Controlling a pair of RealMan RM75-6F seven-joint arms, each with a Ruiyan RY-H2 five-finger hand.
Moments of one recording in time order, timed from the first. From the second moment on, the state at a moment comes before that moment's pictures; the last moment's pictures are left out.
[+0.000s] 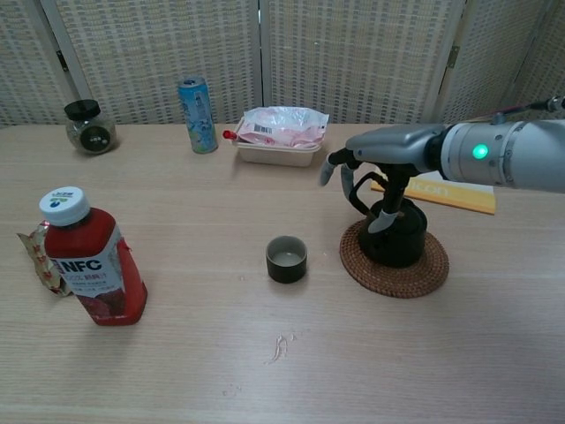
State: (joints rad) left arm 0.00 -1.16 0.00 -1.65 1.52 1.55 0.15; right arm 0.96 -1.48 0.11 -1.40 -1.04 0.66 -0.31
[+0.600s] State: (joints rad) left arm 0.01 -1.16 0.00 -1.63 1.53 1.56 0.12; right arm 0.81 -1.28 0.03 -1.67 -1.13 0.87 -0.36
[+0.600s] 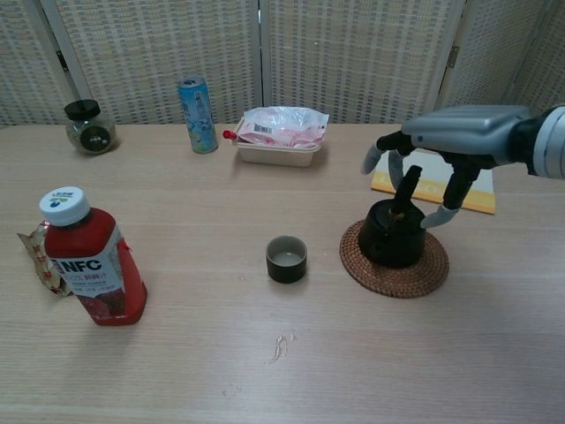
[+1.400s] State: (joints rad) left arm 0.01 -1.18 0.00 -1.61 1.53 1.56 0.11; right arm 0.69 -1.25 -0.04 -1.64 -1.28 0.93 -0.31
